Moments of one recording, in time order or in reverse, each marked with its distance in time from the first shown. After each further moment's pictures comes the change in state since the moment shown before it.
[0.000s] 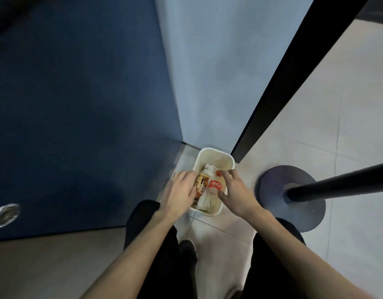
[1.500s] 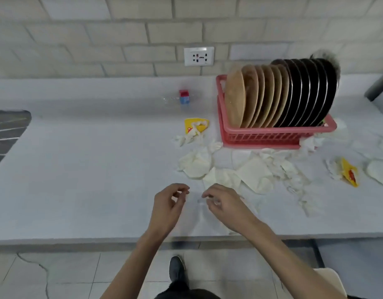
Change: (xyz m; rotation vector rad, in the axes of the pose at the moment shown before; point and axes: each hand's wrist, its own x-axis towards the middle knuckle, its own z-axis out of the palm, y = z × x) left_hand -0.697 0.029 -0.442 -0.690 1.231 -0.869; right_hand -0.440 -0.657 -0.052 -0.201 -0.617 -1.191
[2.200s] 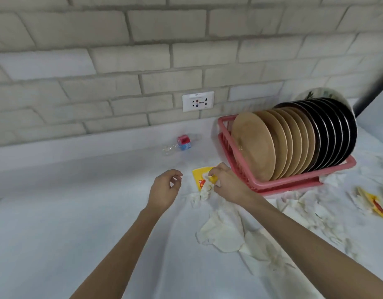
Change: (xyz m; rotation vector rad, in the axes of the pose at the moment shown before) left_hand 0.297 -0.049 -0.066 0.176 -0.169 0.143; right_hand 0.258 0.006 -0.044 -0.309 0.117 0.230
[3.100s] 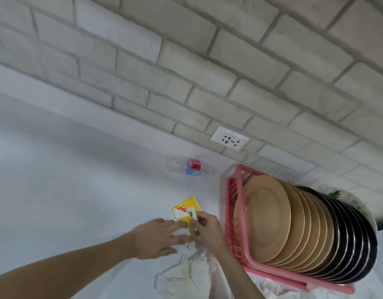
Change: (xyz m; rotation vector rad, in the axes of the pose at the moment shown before) left_hand -0.012 -0.048 0.059 0.699 -0.167 0.792; right_hand 0.046 0.026 0.044 0.618 -0.131 0.115
